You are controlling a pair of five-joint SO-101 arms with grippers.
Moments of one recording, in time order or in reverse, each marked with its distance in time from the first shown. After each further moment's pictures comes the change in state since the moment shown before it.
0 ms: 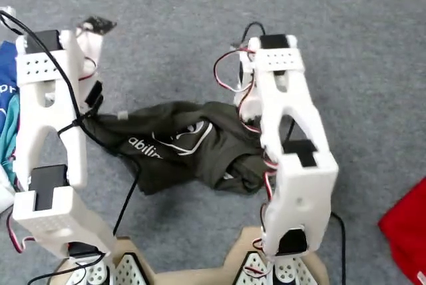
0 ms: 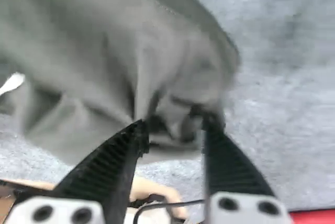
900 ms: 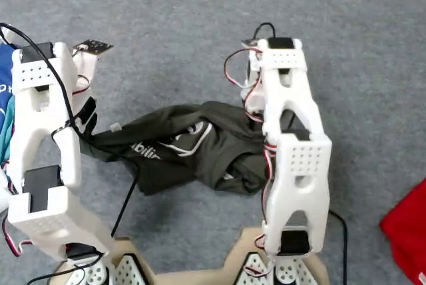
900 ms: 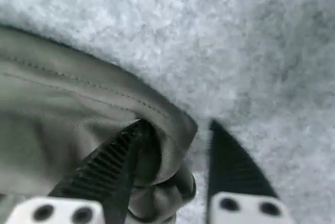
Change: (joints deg) left arm -3.5 0.0 7.6 0.0 -2.2; right arm 4.0 21.4 -15.1 -5.1 -2.2
